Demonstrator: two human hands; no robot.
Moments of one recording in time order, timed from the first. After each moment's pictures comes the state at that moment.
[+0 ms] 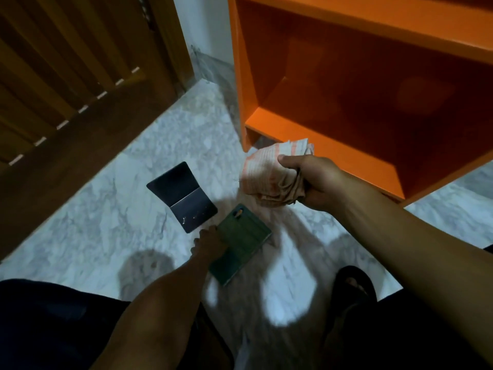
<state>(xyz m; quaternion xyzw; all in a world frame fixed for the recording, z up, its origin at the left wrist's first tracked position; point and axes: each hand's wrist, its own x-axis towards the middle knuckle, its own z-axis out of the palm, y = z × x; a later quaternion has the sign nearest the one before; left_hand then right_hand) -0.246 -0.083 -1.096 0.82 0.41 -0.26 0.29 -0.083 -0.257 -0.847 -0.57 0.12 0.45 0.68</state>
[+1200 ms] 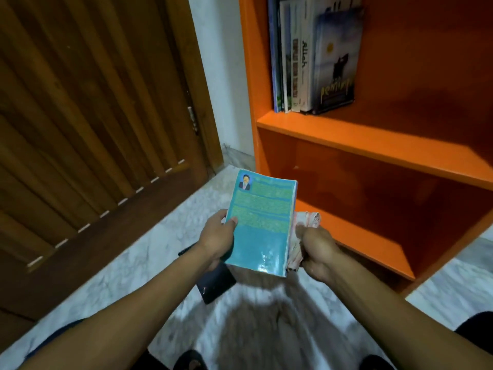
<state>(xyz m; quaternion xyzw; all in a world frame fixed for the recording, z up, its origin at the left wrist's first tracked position) -0.191 -0.082 -0.812 0.71 0.36 0.09 0.60 -0.104 -0.262 -0.808 -0.63 0.08 0.33 0.70</state>
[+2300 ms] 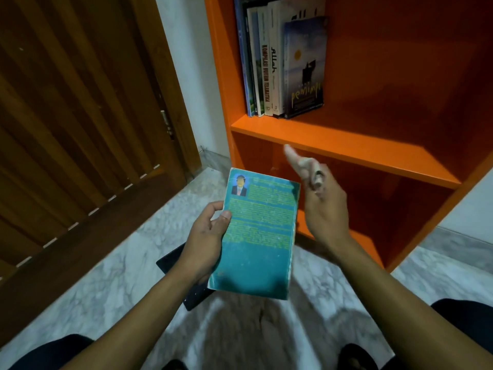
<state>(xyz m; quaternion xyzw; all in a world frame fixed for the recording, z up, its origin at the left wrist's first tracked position) -0.200 -0.126 -0.771 0.66 0.23 0.14 0.70 -0.068 -0.294 -0.756 -0.79 -0.22 -0.11 0.56</state>
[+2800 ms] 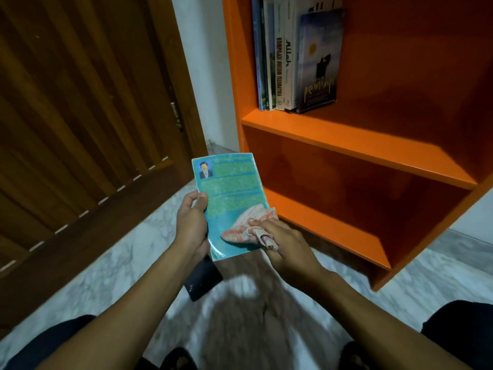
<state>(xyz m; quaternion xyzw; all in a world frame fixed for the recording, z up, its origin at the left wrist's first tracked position) -0.190 -0.093 -0.775 0.45 0.34 0.25 0.78 -0.128 -0.277 -0.805 -0.81 -0.44 0.09 0.37</state>
